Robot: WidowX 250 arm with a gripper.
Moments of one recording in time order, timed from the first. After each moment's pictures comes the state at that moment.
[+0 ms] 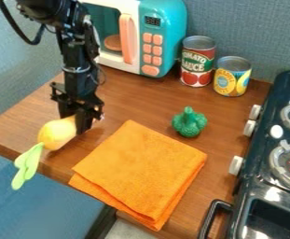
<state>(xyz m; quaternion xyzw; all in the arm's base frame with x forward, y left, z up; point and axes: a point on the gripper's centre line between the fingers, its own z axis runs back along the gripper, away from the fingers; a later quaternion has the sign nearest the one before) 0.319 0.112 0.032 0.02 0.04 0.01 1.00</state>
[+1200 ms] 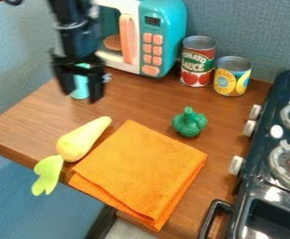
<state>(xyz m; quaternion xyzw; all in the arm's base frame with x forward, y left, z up) 0.325 0.085 0.099 -0.03 -0.04 0.00 1.00</state>
